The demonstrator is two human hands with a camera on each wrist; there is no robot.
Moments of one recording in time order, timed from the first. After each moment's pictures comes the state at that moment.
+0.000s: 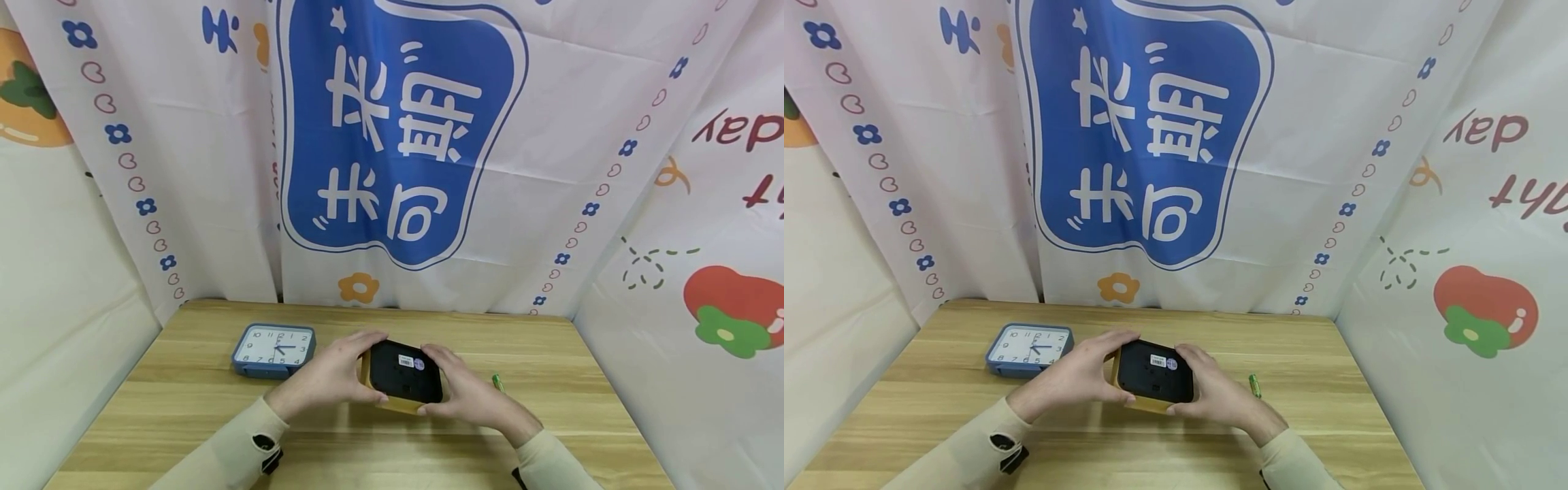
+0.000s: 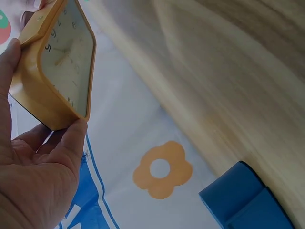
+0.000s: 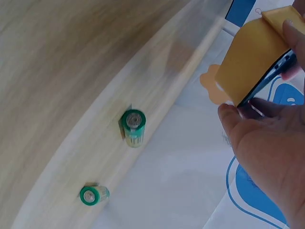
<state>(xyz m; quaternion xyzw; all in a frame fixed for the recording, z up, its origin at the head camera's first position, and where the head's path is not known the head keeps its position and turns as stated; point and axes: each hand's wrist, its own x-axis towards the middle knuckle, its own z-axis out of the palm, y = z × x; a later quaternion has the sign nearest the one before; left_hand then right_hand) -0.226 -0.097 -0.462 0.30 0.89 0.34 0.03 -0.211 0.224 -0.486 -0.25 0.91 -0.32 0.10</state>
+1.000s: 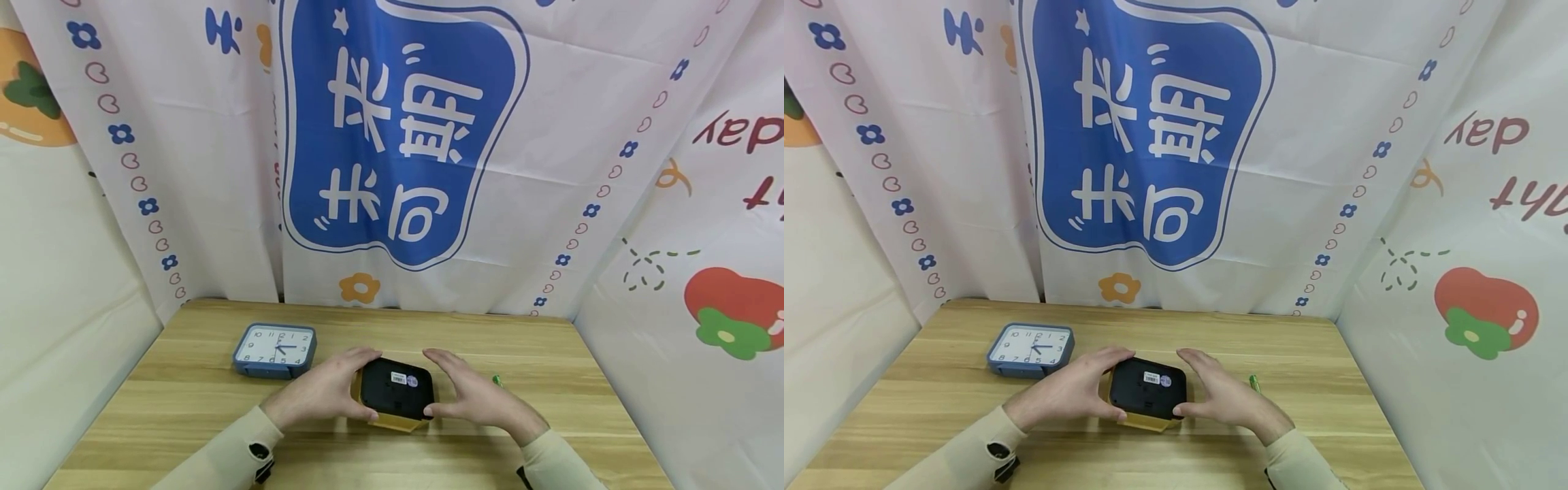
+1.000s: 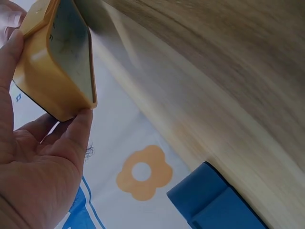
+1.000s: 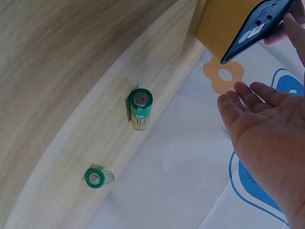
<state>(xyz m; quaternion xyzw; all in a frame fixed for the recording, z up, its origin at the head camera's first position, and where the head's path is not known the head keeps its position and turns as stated) -0.214 -0.109 -0.479 0.28 0.90 0.31 0.08 -0.211 0.236 -0.483 -0.26 0.91 -0.30 0.12</state>
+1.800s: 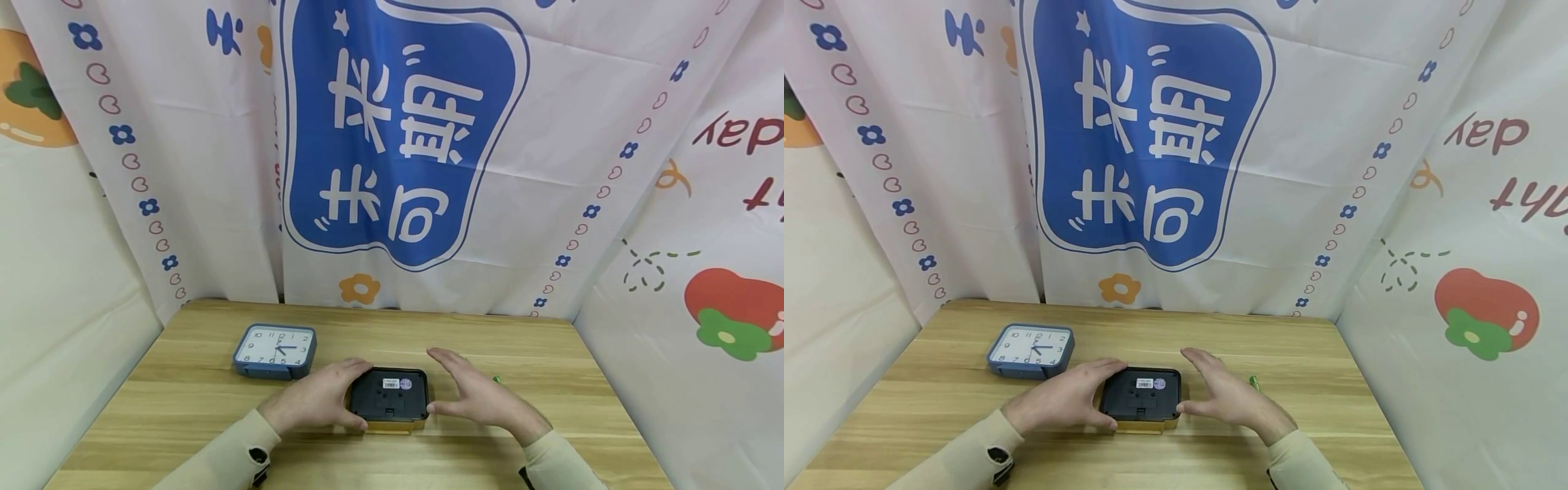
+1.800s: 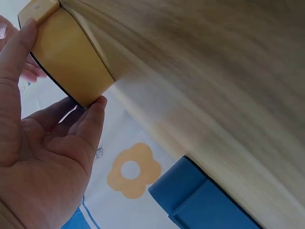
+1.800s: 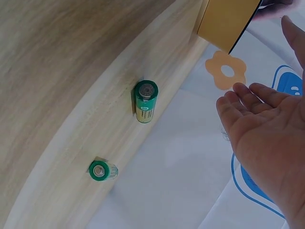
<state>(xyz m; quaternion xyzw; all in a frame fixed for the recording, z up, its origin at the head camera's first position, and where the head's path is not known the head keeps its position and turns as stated) -0.213 -0.118 -0.496 0.29 0.92 0.25 0.10 -0.212 0.241 -0.484 -0.26 0.91 -0.29 0.11</state>
